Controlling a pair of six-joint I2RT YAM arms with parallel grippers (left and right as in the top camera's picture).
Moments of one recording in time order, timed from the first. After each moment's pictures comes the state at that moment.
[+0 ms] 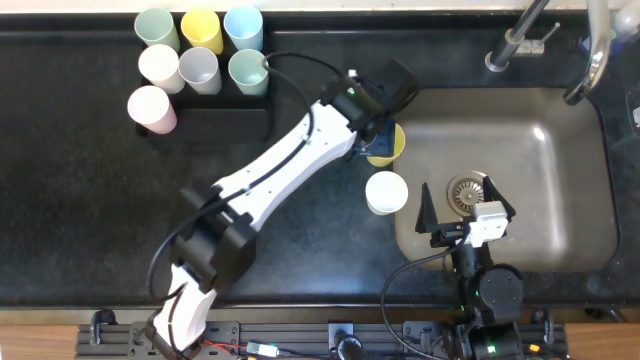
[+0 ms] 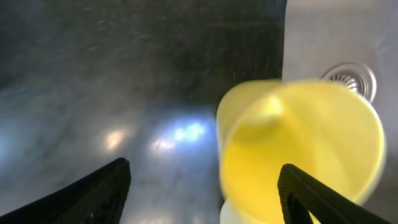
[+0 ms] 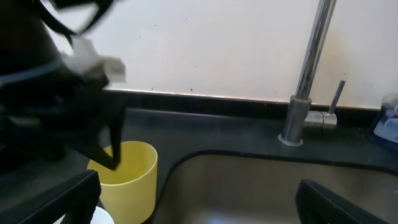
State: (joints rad) left arm -0.77 2.17 1.95 -1.09 -0.08 -0.72; right arm 0.17 0.01 0.02 -0.01 0.04 0.01
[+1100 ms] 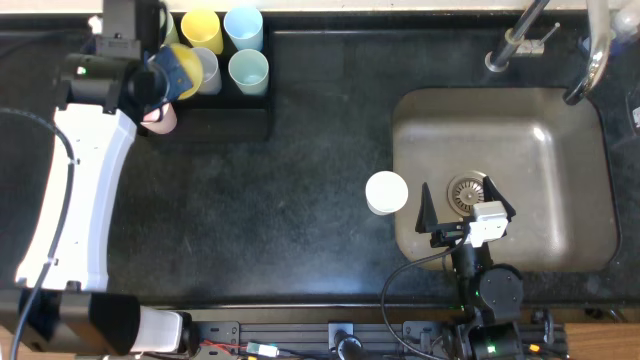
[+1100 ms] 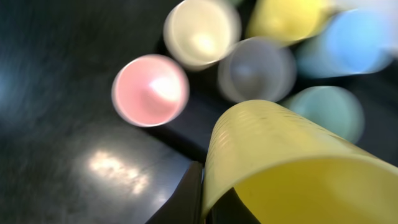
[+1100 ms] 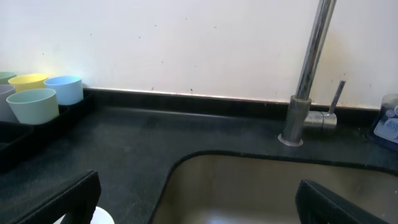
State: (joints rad) left arm -0.06 1.63 1.62 -1.08 -0.20 -0.61; right arm 0.17 0.01 0.02 -0.01 0.04 0.01
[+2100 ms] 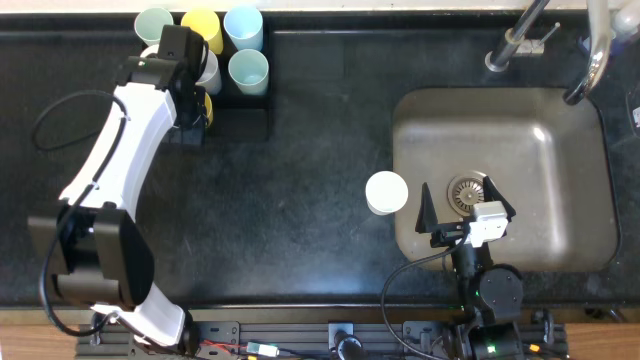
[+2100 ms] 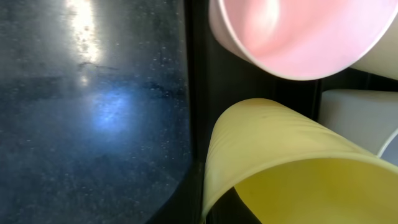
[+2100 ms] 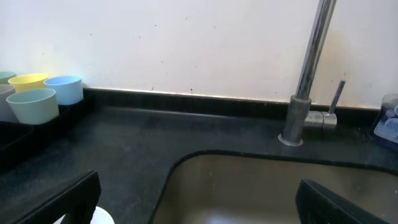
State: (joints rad) left arm -0.11 1.83 1.50 -1.05 -0.20 -1.65; right arm 0.17 0.01 0.02 -0.01 0.04 0.01
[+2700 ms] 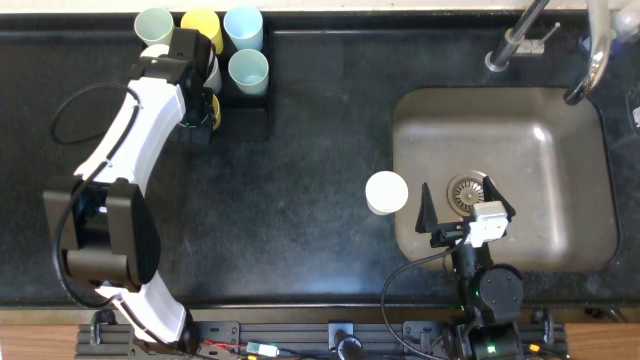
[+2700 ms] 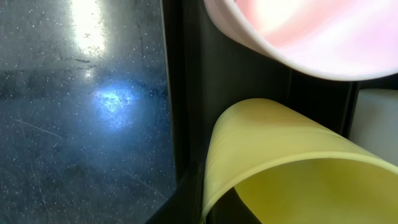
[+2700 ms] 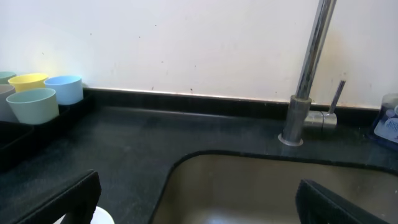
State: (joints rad) left arm -0.11 1.92 1.50 -1.00 -0.18 -1.65; right arm 0.17 0.01 0.02 -0.01 0.04 0.01
